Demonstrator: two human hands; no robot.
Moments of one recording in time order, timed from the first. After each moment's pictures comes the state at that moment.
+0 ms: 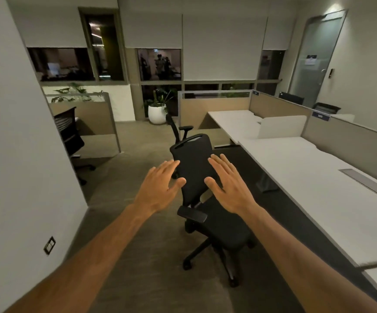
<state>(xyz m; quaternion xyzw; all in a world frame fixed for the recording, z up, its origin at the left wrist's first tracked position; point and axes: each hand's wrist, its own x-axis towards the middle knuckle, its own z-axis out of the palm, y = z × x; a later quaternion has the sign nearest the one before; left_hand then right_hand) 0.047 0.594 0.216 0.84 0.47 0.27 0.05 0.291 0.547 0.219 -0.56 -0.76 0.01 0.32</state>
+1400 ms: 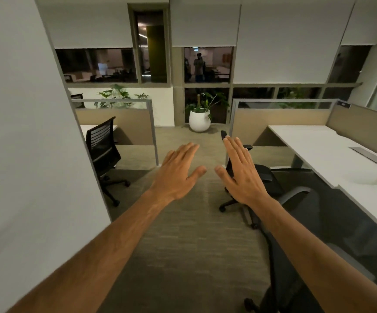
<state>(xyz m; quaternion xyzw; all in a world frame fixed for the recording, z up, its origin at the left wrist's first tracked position) -0.188 1.237 0.266 0.82 0.51 0.27 -0.02 0.035 1.237 0.252 -0.47 -0.80 -0.02 0.38</state>
